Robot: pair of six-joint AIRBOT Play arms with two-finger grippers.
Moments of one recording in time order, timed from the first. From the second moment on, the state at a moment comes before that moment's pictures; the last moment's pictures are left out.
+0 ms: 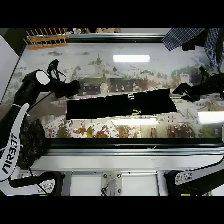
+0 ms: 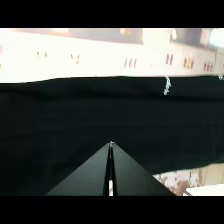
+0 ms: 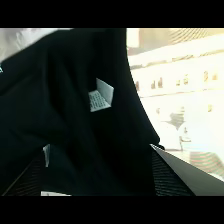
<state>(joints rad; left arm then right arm) -0.12 -1.44 1.30 1.21 -1.01 -1.75 -0.45 -1.75 1.50 2.17 -1.26 -1.88</state>
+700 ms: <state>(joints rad) -0.35 -1.43 1.18 1.20 -0.96 -1.75 -0.47 -1.97 1.55 2.29 -1.39 -2.02</state>
